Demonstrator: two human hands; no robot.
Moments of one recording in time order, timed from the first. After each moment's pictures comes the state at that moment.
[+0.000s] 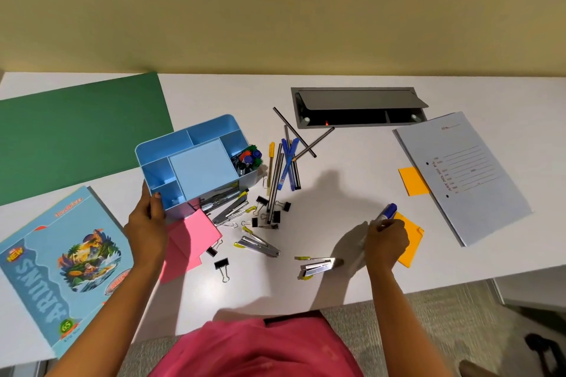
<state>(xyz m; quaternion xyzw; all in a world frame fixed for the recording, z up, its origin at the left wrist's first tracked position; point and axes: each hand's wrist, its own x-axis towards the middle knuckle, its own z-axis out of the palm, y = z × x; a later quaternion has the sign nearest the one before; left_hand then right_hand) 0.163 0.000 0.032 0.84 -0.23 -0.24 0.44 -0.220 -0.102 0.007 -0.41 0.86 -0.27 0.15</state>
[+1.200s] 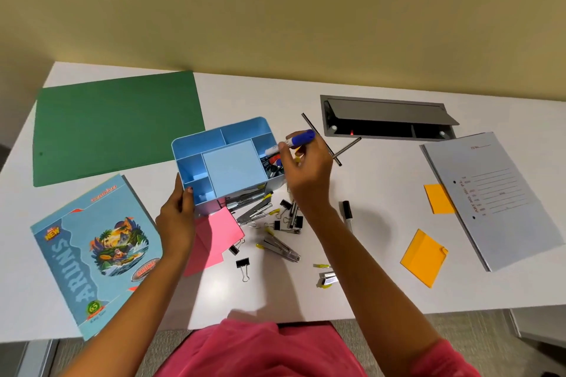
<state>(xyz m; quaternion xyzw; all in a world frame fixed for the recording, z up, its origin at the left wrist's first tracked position) 0.163 0.001 0.039 0.82 -0.21 -0.28 0.46 -0.006 -0.135 0.103 -0.70 0.46 -0.46 0.29</state>
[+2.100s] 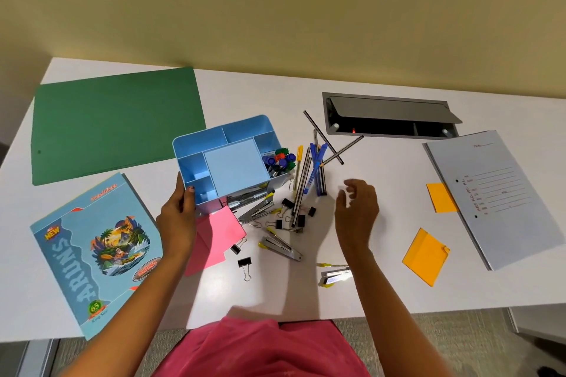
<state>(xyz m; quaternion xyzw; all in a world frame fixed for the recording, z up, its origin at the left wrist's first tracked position) 0.163 0.003 0.045 0.81 -0.21 -0.29 0.46 -0.102 -0.117 0.041 -0.65 0.65 -0.35 0.17</state>
